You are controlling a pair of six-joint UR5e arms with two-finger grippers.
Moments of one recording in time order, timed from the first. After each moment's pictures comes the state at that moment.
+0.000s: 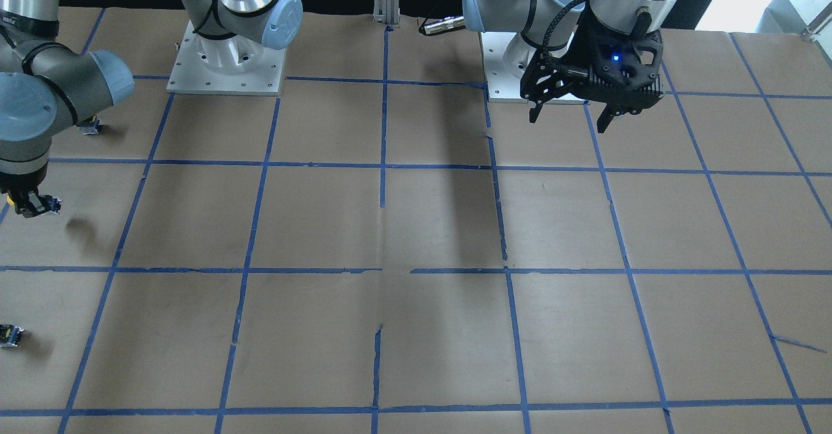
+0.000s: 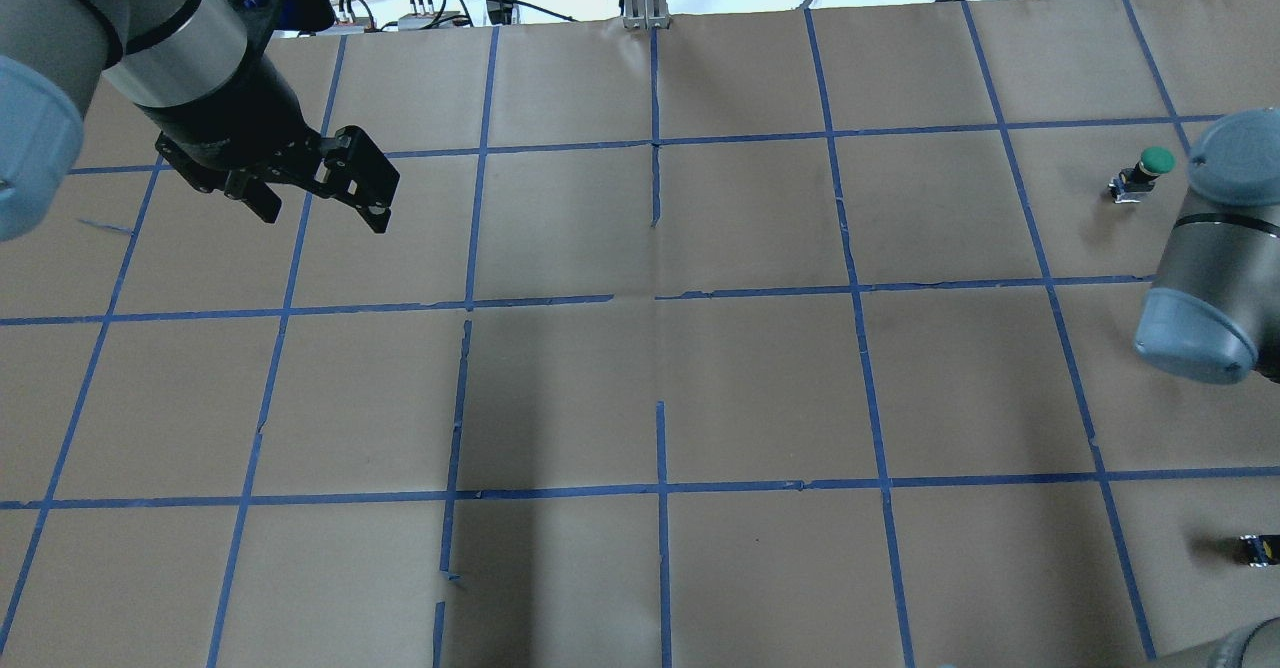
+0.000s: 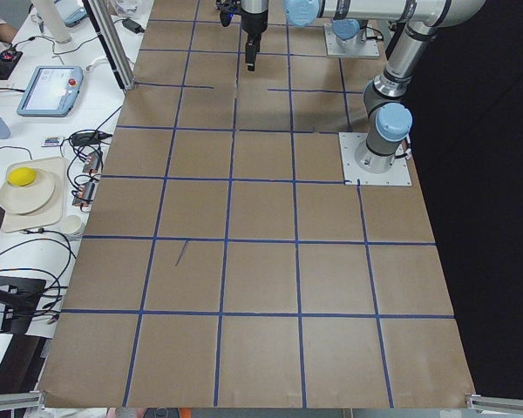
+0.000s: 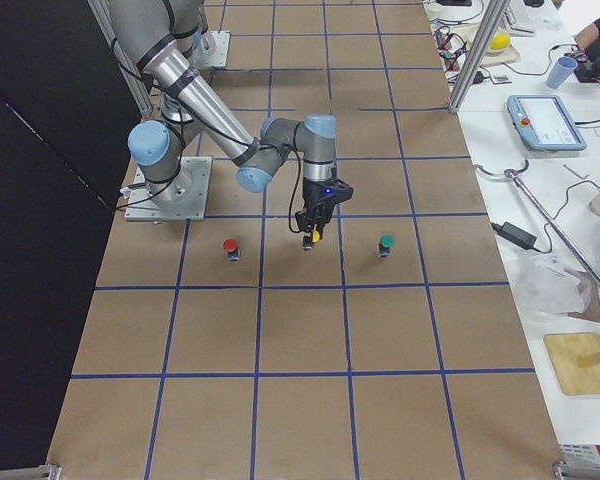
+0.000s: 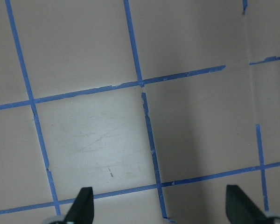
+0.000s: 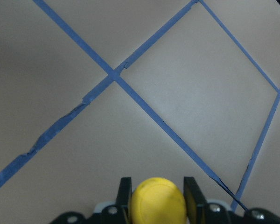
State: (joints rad) left arm -1.55 -1.51 -1.62 -1.57 1.56 0.18; right arm 1.09 -1.33 2.17 -2.73 -2.11 0.22
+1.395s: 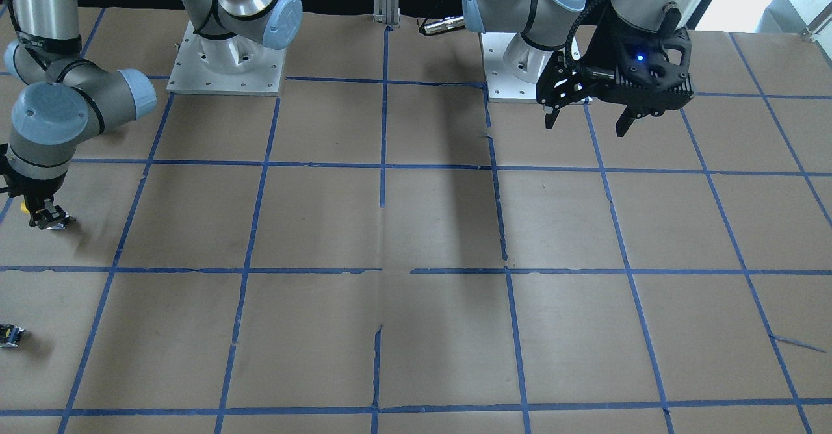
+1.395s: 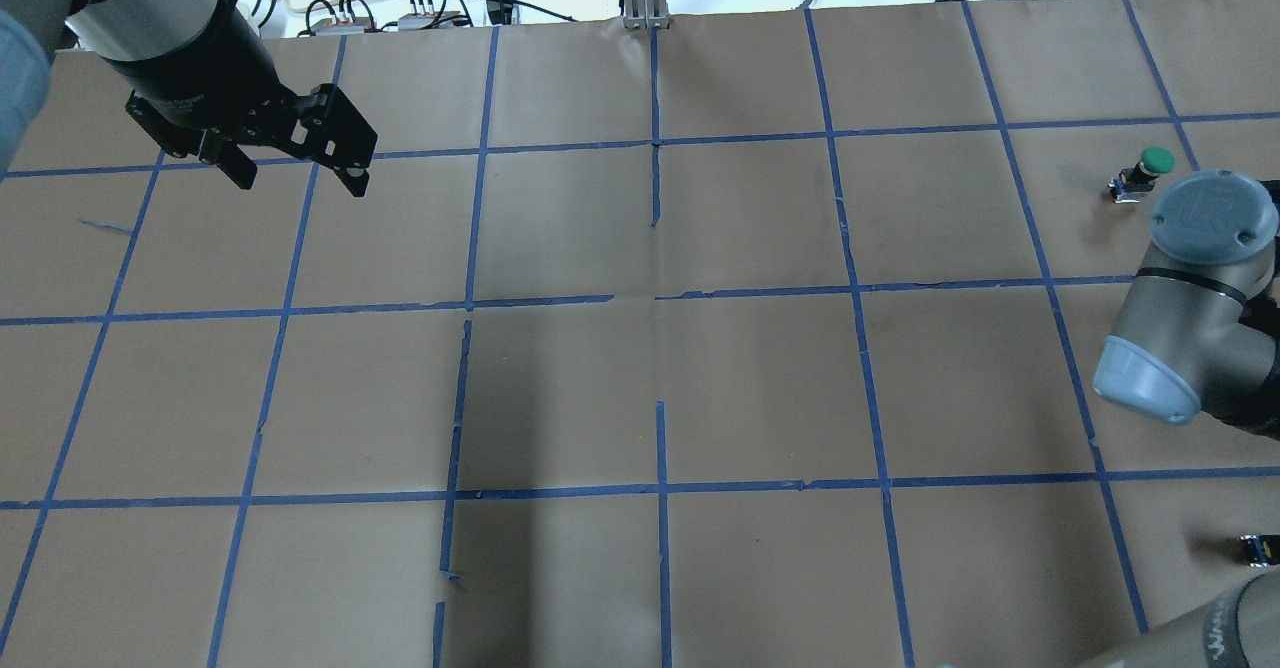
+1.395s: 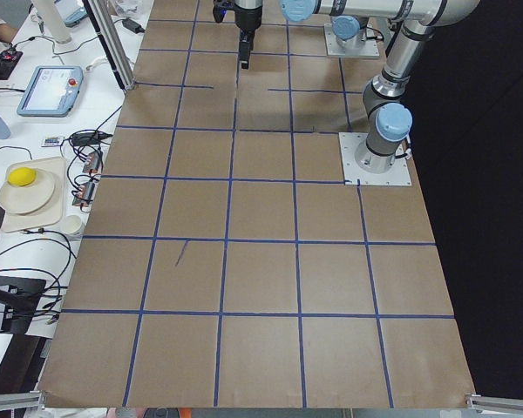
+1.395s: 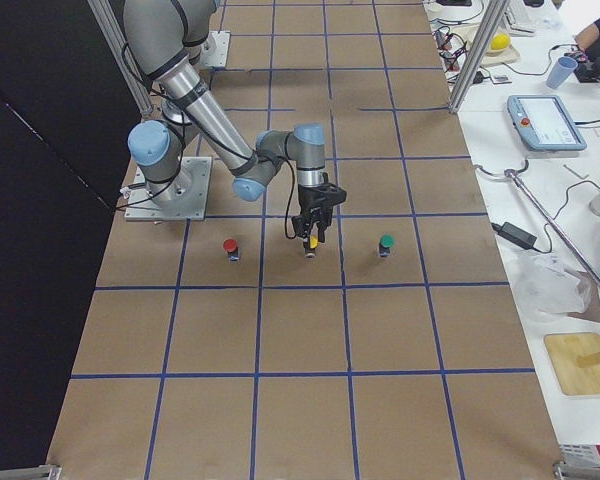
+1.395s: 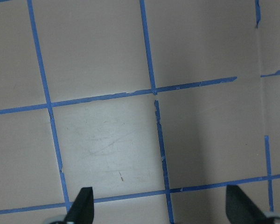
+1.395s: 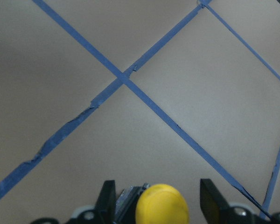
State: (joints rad) left arm -1.53 -1.55 -1.54 -1.59 1.58 0.16; right arm 1.09 -1.26 2.23 -2.96 -2.11 0.18
